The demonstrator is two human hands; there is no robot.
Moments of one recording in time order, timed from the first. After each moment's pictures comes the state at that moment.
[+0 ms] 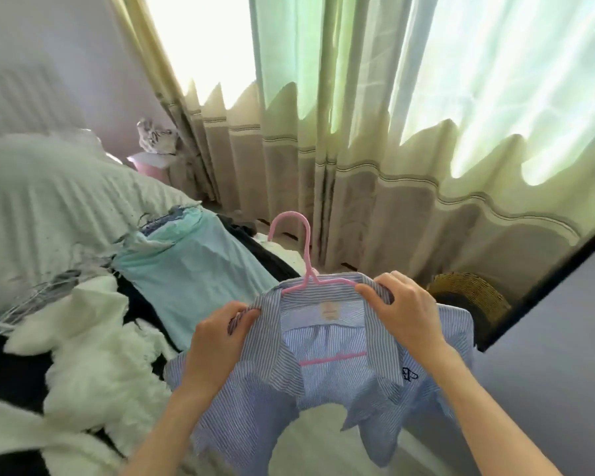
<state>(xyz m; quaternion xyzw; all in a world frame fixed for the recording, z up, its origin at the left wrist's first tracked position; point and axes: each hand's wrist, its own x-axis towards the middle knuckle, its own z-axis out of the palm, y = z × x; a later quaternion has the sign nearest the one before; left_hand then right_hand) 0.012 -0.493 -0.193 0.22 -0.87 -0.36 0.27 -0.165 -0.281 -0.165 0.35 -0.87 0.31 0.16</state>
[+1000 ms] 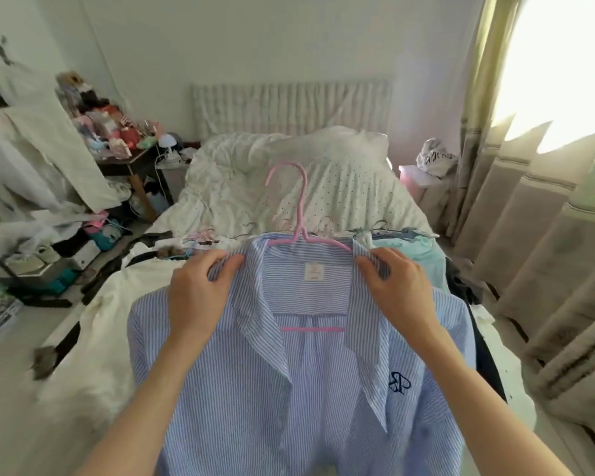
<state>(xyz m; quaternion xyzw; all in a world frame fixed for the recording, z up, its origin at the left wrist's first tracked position) 0.177 -0.559 -0.111 0.61 -0.63 -0.03 0.48 -0.085 -0.551 -0.108 0.66 -0.62 0.43 -0.05</state>
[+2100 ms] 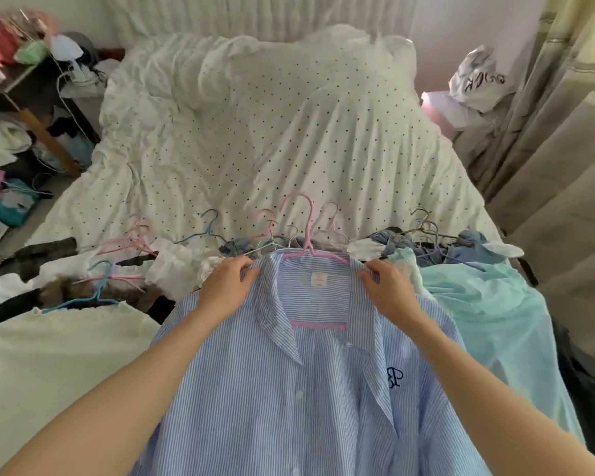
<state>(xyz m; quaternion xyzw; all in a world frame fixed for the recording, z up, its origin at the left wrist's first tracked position) 0.158 -1.074 -0.338 0.66 -0.70 -0.24 0.16 -0.114 -1.032 -0.327 0.60 -0.73 0.21 -0.25</state>
